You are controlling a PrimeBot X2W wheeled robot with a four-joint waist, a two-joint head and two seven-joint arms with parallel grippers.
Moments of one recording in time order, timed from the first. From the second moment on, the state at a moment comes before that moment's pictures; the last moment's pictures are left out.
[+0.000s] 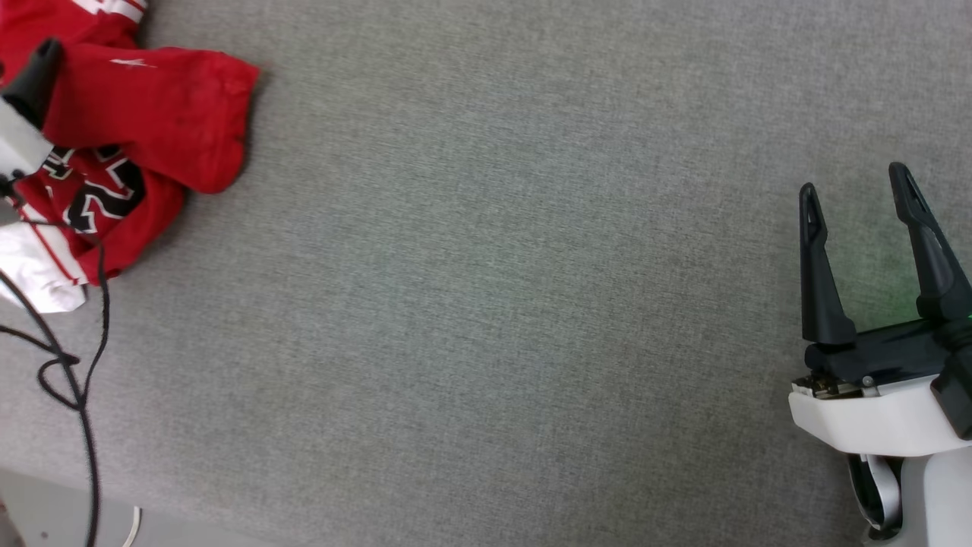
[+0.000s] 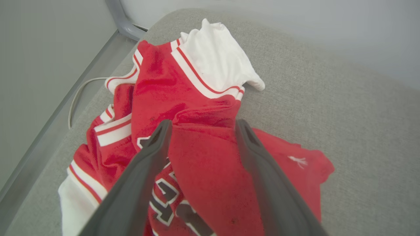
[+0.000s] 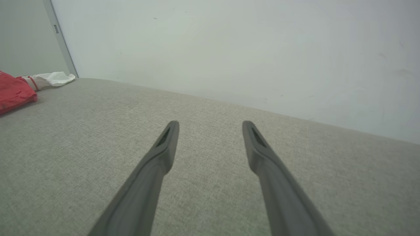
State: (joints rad) left arm -0.91 0.50 0.06 0.62 -0.64 -0.13 0.44; right arm -0.18 -0.07 -0.02 -0.21 -0.08 0.13 -0.26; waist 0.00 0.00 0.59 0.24
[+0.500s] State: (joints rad) left arm -0.91 0.57 -0.07 0.77 -0.80 -0.13 0.68; right arm -0.20 -0.08 -0.02 -0.21 -0.08 0.13 -0.26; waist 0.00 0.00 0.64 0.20
